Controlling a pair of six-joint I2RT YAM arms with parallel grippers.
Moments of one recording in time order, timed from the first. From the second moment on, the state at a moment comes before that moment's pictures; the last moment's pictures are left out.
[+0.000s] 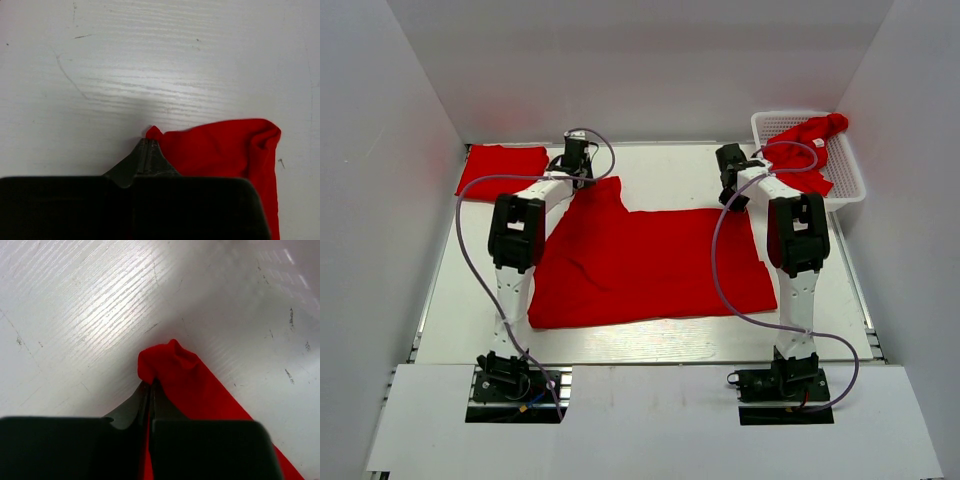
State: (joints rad) left arm -0.25 2.37 1.83 -0.18 -0.20 -0.29; right arm 0.25 2.22 1.72 -0.66 0.43 0.79
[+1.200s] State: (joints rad) left arm -0.28 1.19 0.91 -0.32 0.04 -0.28; right arm 0.27 1.87 1.34 -0.63 0.38 0.70
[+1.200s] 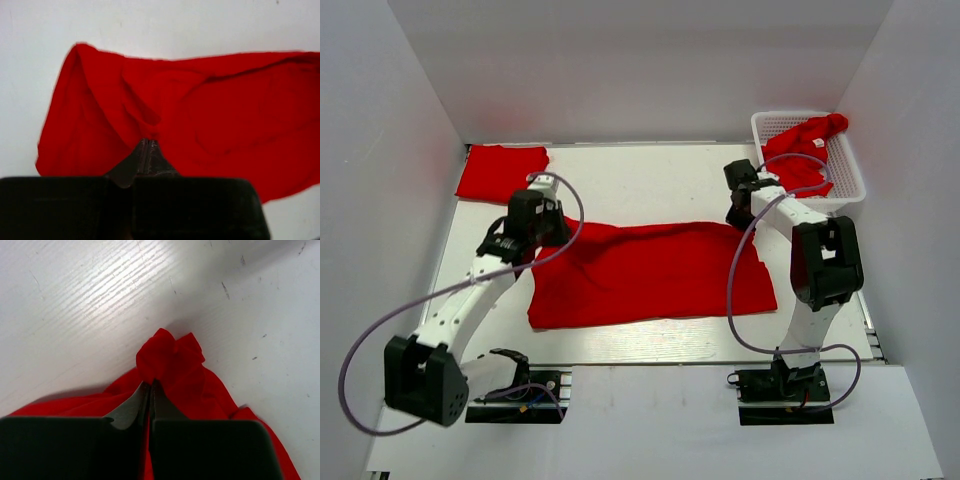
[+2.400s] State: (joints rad) left arm -0.30 0.56 0.64 -0.82 0.14 -0.59; right arm 0.28 1.56 1.03 -0.65 0.34 0.63
